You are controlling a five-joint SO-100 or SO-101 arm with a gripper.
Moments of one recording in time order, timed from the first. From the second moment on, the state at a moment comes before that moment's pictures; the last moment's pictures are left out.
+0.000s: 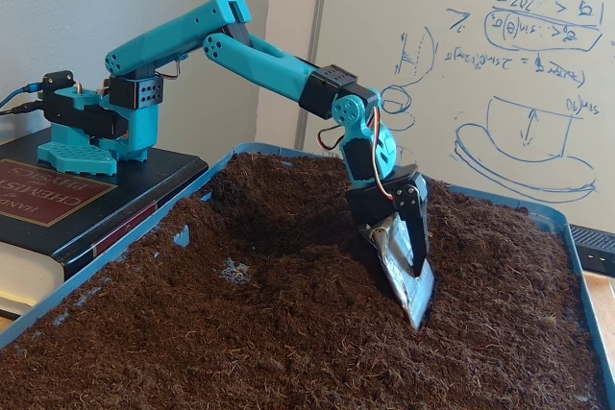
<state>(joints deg) 7.3 32.0 48.5 42.8 -10.9</state>
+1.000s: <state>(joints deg) 7.4 36.9 49.1 56.2 -10.9</state>
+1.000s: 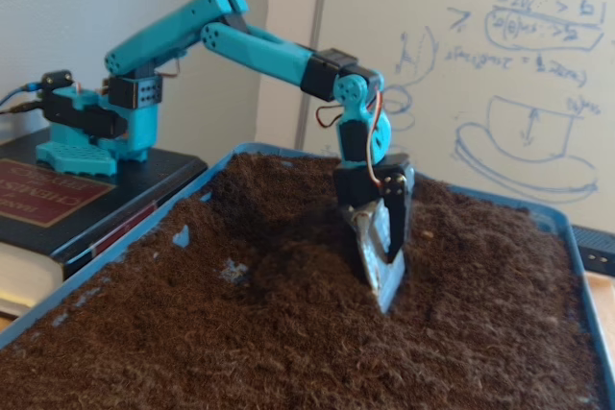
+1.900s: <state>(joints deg) 8.1 62.2 49.4 49.9 -10.9</state>
